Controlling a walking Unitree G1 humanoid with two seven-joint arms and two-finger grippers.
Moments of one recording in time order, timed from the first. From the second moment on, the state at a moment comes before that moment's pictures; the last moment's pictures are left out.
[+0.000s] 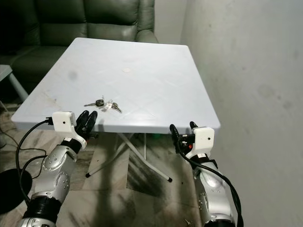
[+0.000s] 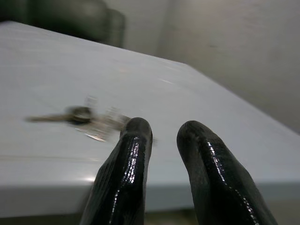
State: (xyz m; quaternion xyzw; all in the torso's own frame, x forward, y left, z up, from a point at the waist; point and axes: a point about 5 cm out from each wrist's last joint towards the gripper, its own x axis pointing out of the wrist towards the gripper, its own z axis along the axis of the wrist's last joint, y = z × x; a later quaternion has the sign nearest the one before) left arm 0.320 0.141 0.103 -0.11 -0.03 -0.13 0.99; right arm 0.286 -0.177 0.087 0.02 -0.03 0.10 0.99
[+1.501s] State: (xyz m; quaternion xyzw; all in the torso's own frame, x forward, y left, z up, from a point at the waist) left arm 0.319 0.159 0.097 -0.10 0.00 -0.09 0.99; right arm 0.289 -0.161 0.087 -0.02 -0.02 0.15 0.99
